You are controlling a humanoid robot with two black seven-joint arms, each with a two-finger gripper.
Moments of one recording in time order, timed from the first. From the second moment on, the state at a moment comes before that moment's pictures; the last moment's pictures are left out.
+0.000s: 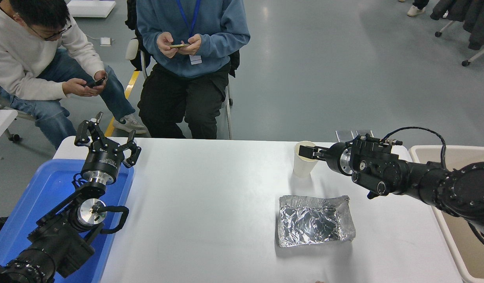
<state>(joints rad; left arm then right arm) -0.54 0.25 -1.02 -0.52 0.17 -0.43 -0.57 1.15 -0.07 -0.71 0.44 -0.53 -0.10 0.21</state>
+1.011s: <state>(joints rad) -0.54 0.25 -1.02 -0.52 0.17 -0.43 -0.57 1.09 -0.03 -0.72 0.33 -0.53 -0.10 0.24</state>
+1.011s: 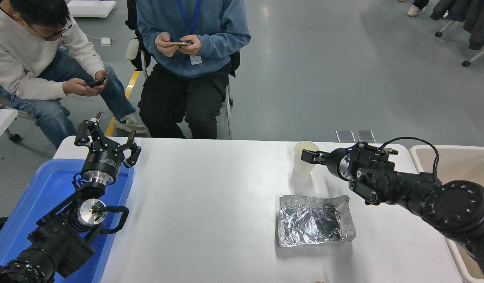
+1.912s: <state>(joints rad) -0.54 0.25 -1.02 -0.52 0.17 -0.43 -0.57 1.10 -0.02 -0.75 0.33 -0.61 -0.08 0.28</state>
